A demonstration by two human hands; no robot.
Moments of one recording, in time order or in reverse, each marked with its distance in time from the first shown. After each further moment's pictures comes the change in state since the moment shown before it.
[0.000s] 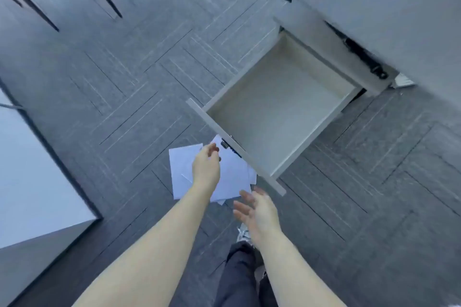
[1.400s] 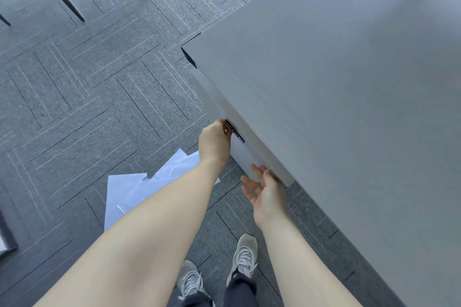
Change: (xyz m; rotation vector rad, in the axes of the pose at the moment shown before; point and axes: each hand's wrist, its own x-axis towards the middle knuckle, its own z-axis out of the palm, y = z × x) left_hand 0.121 0.219 0.251 0.341 0.221 0.421; right_hand 0.126 -0.318 -0.063 0.007 -0.008 -0.185
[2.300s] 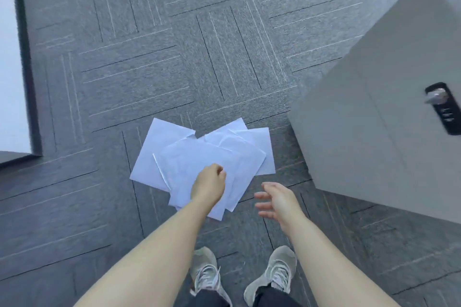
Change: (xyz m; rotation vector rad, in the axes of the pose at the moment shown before) left_hand -0.073 -0.373 0.031 -0.077 -0.240 -0.558; right_hand 0.132 0.237 0.047 -0.959 -0.192 0.147
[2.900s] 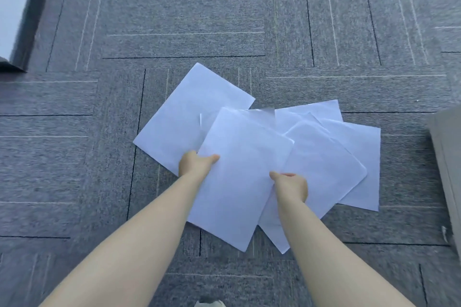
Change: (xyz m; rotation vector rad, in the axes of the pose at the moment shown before) left_hand 0.252 -0.278 0.082 -0.517 0.308 -0.478; right_hand 0.324 0.122 0.182 -0.392 0.294 -0.109
